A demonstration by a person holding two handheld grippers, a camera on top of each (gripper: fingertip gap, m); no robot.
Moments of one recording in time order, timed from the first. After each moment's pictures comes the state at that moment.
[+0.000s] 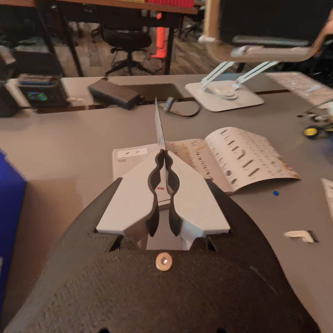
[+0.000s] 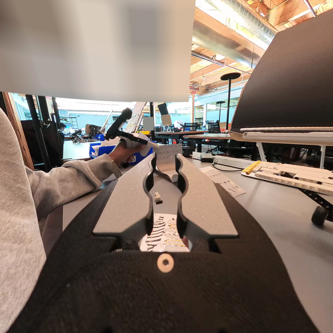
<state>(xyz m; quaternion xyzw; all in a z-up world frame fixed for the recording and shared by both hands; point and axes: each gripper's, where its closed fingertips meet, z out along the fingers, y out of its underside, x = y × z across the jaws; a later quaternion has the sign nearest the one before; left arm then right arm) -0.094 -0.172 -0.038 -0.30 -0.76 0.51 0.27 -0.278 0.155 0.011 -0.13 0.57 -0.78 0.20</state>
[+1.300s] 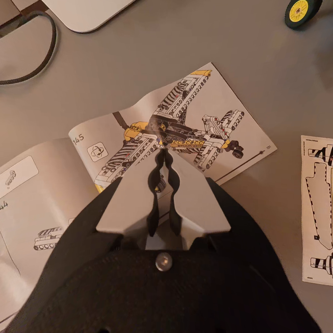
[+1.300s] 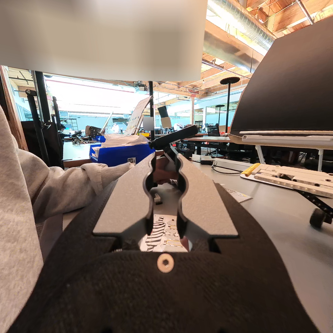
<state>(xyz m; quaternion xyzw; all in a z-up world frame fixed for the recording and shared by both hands) -0.276 -0.086 -0.137 -0.51 -0.78 0.30 0.19 -0.278 0.161 0.013 -0.13 0.56 -0.79 0.20</state>
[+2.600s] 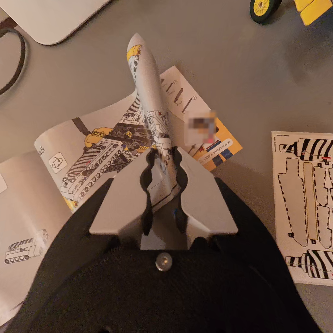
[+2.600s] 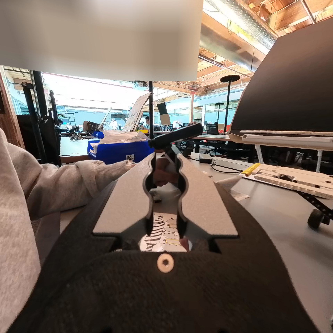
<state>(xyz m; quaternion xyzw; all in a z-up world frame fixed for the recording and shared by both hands) -0.293 -0.057 -0.137 -0.54 -0.76 0.31 0.18 -0.277 0.159 0.011 -0.14 0.57 -0.79 0.19</state>
